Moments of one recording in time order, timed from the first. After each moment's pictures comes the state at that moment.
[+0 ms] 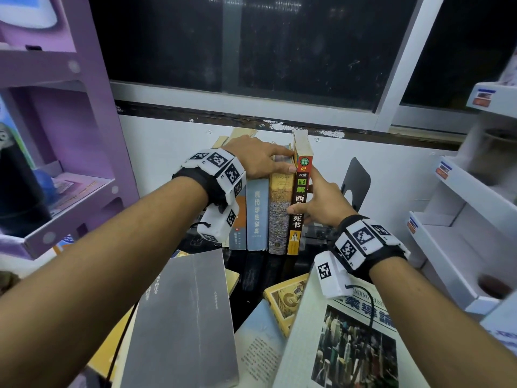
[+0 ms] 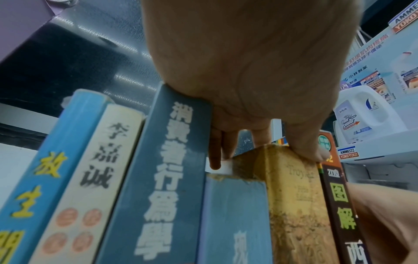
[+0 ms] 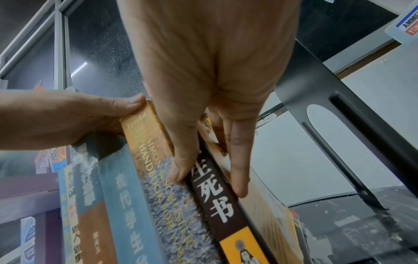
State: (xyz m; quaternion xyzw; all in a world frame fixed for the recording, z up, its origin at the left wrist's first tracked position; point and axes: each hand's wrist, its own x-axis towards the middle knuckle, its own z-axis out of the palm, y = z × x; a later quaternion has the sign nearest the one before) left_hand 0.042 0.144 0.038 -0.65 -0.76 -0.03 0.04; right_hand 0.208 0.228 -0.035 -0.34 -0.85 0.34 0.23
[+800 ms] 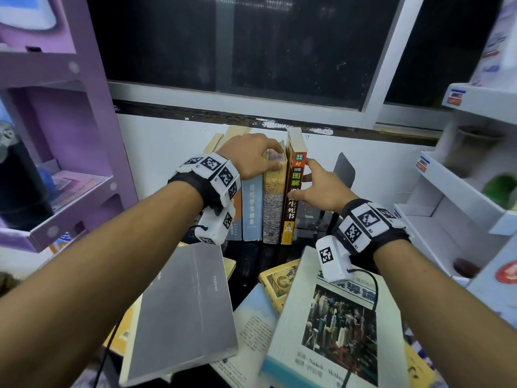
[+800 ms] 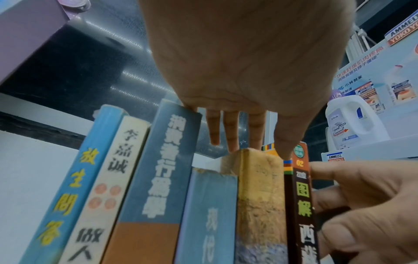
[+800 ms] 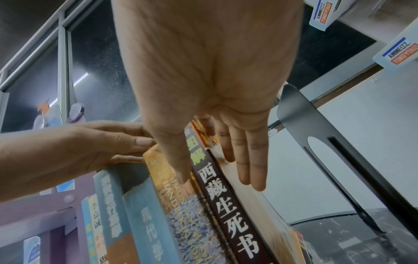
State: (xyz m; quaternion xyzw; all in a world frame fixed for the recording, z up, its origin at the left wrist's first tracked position) left_hand 0.051 0.125 0.030 -0.67 -0.73 -0.16 0.06; right_hand 0.227 0.206 -0.006 -0.38 -0.87 0.27 0.18
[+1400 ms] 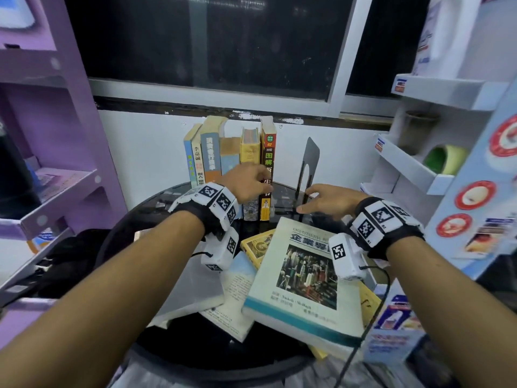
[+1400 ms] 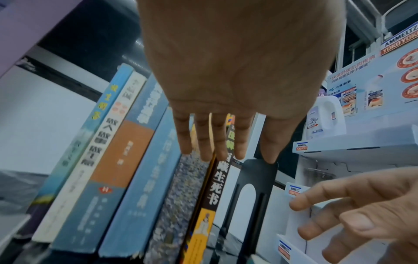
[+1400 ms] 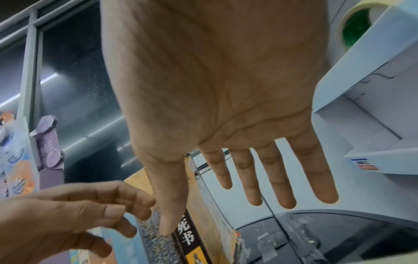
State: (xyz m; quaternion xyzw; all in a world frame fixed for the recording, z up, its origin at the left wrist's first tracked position) left_hand 0.127 0.079 -0.020 -0.65 -0.73 -0.21 -0.08; right_hand 0.324 0.164 -0.014 -0.47 -0.85 0.25 -0.01
